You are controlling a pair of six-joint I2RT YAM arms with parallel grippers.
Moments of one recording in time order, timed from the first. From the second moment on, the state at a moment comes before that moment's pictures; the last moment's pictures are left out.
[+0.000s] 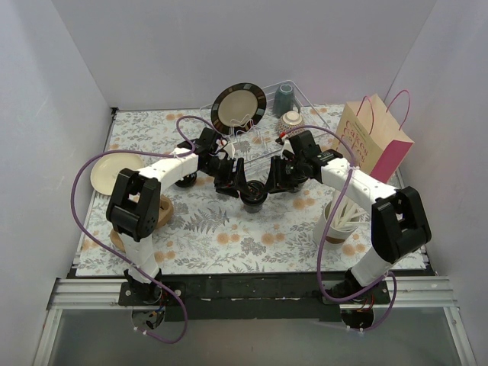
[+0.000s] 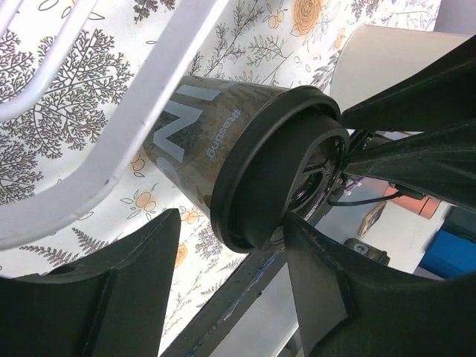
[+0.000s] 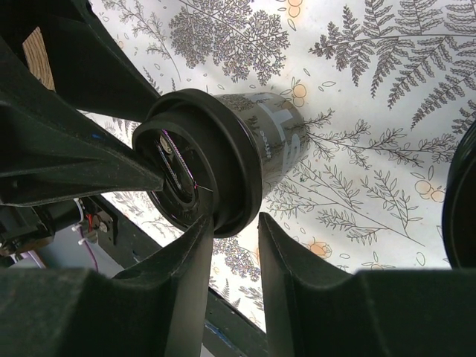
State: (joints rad) left arm -0.45 1.87 1.35 -0.63 0.69 -0.34; right arm 0.51 1.61 1.16 -0.50 -0.47 0.47
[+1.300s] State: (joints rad) left arm -0.45 1.89 1.35 -0.64 0.74 -0.34; right arm 0.49 1.51 0.84 -0.06 -0.47 0.73
